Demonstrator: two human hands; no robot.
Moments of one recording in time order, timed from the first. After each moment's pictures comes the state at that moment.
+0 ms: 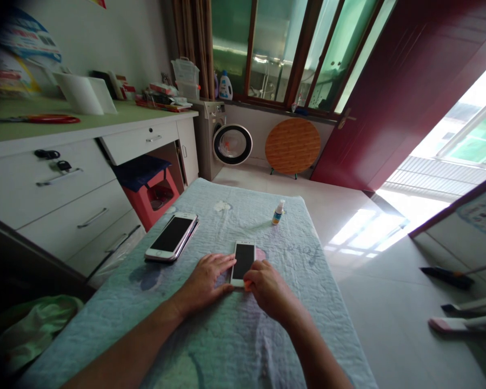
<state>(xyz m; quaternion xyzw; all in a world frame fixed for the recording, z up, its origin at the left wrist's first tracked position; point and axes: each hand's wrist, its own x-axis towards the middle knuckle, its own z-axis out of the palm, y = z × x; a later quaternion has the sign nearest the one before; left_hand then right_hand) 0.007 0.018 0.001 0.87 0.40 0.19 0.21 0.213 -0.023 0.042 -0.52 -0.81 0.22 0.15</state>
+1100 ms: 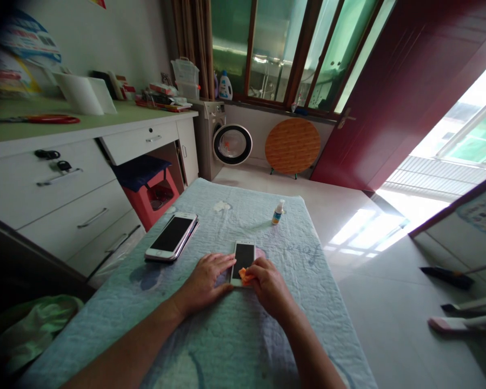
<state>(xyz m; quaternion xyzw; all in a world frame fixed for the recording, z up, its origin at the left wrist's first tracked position) 0.007 0.018 -0.001 0.87 0.40 0.20 0.21 0.218 -0.022 0.019 -0.53 -0.77 0.22 0.27</state>
